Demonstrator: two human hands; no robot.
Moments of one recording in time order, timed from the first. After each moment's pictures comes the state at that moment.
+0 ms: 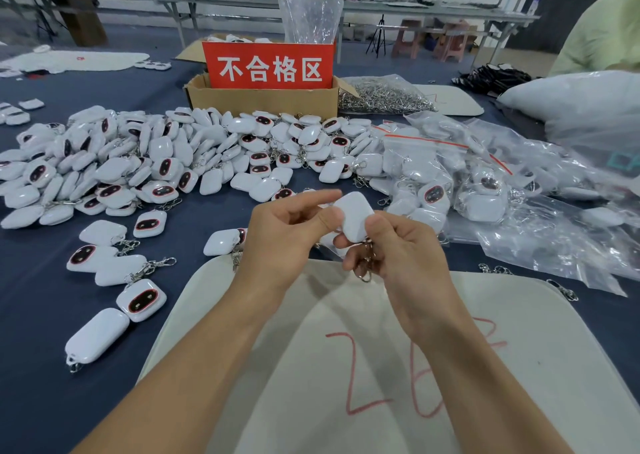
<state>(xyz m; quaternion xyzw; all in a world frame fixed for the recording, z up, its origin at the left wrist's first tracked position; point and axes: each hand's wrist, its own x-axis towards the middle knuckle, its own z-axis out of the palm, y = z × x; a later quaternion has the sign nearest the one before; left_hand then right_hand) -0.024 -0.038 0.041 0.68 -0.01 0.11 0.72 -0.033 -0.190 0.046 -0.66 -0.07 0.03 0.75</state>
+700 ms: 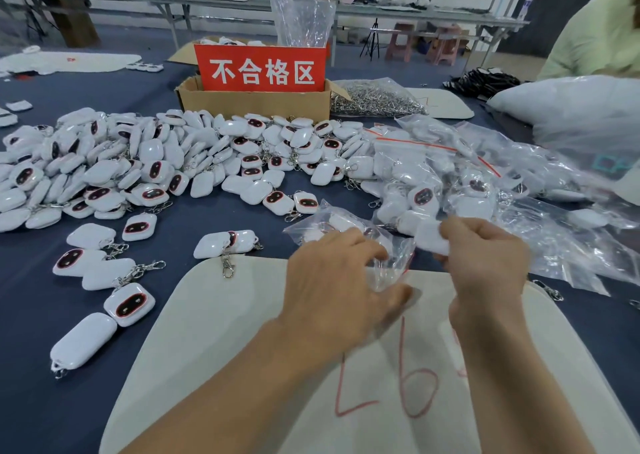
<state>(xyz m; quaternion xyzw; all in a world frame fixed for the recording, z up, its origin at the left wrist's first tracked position) -0.049 -0.096 0.024 0.93 -0.12 0.23 0.26 -0.019 -0.251 0.048 -0.70 0.27 -0.19 0.63</state>
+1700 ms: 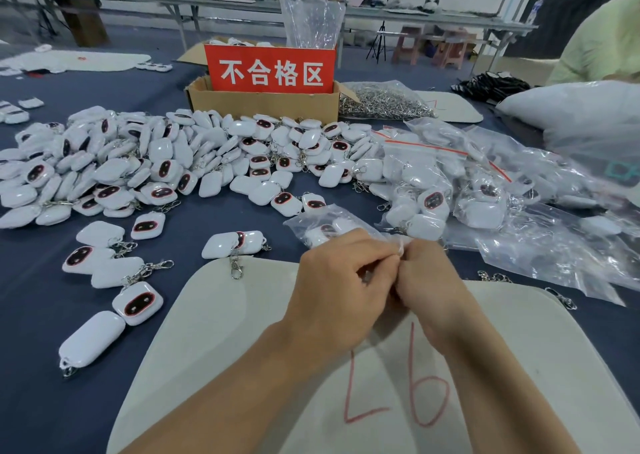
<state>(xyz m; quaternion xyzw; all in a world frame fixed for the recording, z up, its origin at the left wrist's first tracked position) -0.050 -0.089 0.024 0.82 -0.16 0.30 0.45 -0.024 -0.218 0.037 -0.85 0.03 0.06 0.53</state>
